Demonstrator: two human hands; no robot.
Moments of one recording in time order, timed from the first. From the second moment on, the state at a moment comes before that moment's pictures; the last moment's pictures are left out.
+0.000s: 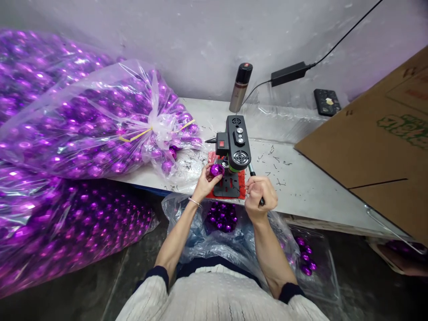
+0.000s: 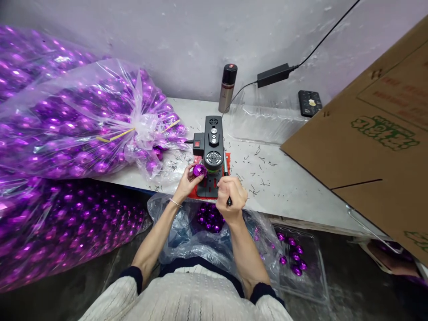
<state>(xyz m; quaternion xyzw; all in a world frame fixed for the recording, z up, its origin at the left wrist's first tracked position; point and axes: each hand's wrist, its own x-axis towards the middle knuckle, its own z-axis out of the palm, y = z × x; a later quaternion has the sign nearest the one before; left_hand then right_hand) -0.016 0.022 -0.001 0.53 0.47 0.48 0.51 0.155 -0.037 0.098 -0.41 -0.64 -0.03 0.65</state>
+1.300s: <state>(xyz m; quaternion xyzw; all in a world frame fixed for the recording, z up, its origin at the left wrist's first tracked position) 0.007 0.003 -0.026 0.72 0.47 0.46 0.23 0.155 -0.038 0.060 -0.38 -0.66 -0.06 0.65</state>
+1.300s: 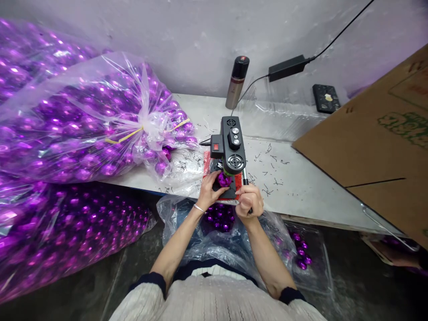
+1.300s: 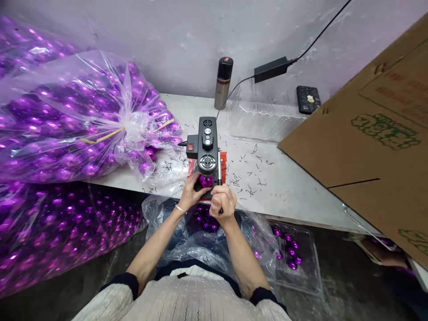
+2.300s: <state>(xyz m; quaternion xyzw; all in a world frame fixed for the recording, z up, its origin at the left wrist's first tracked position) -0.007 -0.038 -0.036 0.80 0.36 0.45 0.15 0.152 -0.039 0.113 -0.43 -0.62 -0.01 0.65</state>
